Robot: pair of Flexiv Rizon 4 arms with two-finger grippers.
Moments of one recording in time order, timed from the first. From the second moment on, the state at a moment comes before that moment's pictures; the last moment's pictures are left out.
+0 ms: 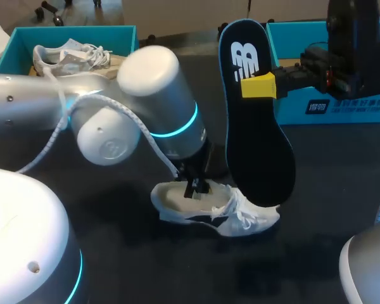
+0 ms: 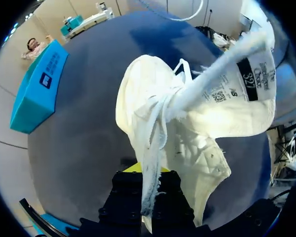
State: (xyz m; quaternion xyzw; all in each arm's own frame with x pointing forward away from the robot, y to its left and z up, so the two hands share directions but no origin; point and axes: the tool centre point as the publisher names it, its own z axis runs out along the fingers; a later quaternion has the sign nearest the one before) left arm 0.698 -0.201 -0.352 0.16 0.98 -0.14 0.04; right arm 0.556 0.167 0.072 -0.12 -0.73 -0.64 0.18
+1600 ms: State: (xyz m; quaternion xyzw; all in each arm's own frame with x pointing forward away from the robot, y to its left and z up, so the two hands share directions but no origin) left arm 0.638 -0.140 -0.313 0.68 0.71 -0.11 0.10; right arm 0.556 0.167 0.072 -0.12 -0.73 -0.64 0.18
